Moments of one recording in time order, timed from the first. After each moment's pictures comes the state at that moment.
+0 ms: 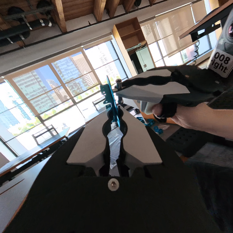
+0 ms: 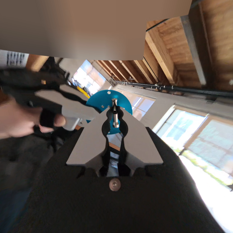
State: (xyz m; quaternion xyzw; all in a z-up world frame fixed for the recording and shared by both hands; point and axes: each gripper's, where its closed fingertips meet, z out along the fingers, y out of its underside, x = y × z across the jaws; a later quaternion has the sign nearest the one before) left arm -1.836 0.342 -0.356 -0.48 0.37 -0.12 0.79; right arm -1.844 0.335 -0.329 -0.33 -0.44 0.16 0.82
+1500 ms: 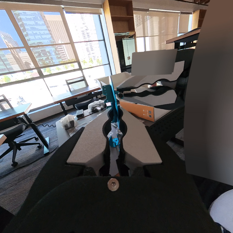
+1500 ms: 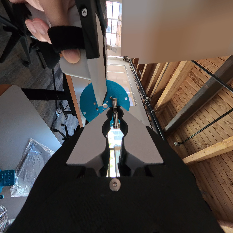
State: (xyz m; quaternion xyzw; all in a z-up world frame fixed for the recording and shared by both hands) left arm -1.843 0.350 -0.374 -0.57 0.35 -0.25 0.70; right arm -1.857 0.344 -0.348 -0.16 -0.65 -0.25 0.70
